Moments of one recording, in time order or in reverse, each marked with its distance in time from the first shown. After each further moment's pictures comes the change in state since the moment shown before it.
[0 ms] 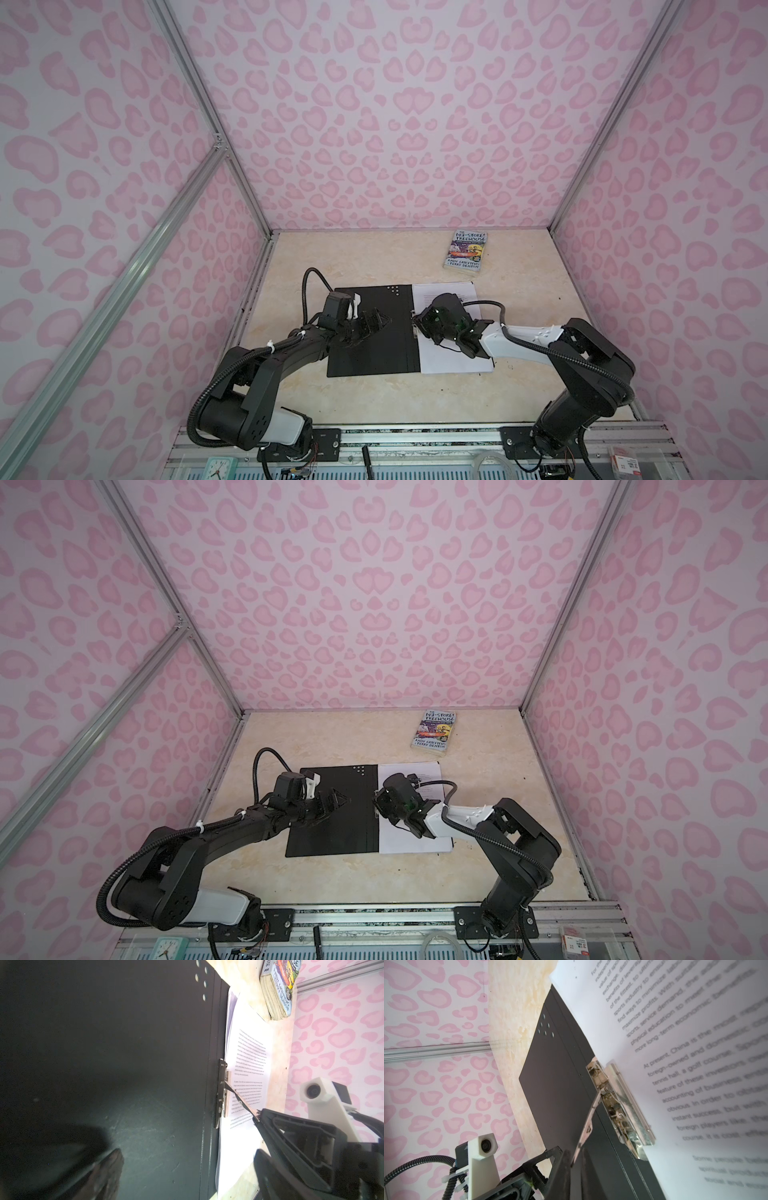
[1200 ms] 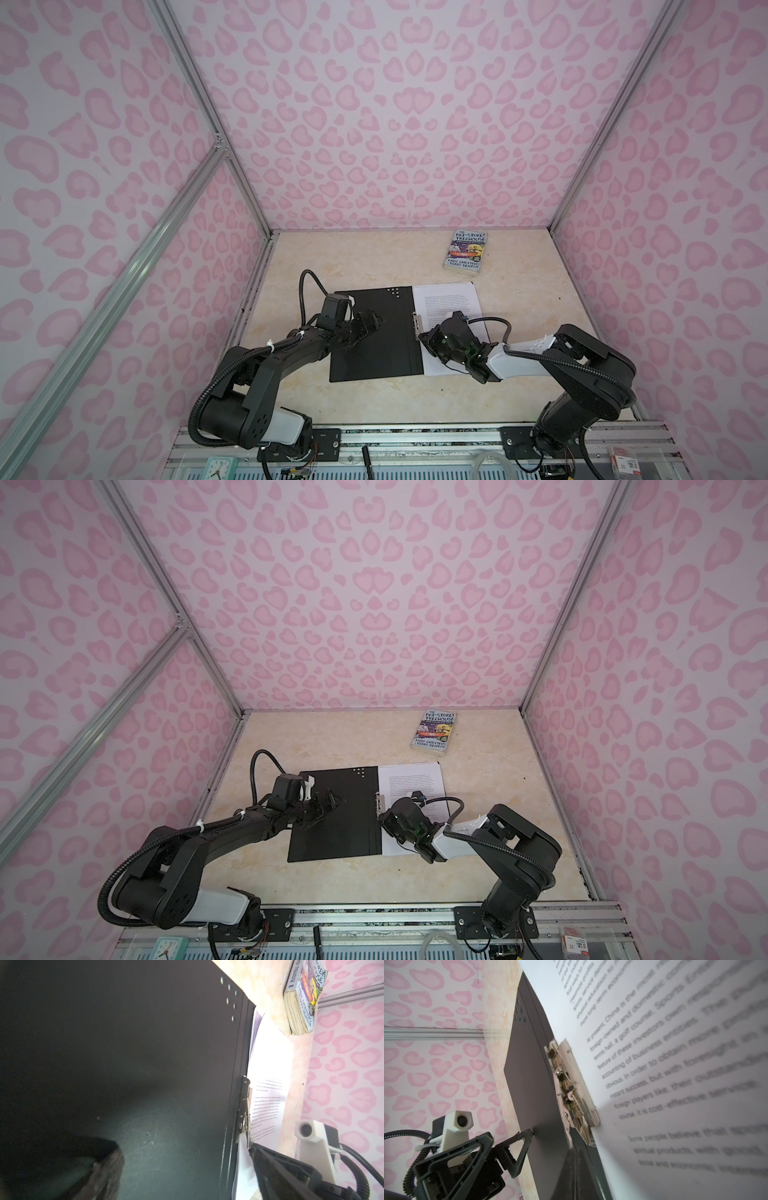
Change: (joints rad) left arm 0.022 0.008 -0.014 -0.020 -0.091 -0.013; right arm 0.055 -0.017 -0.262 0.227 0.060 -0.052
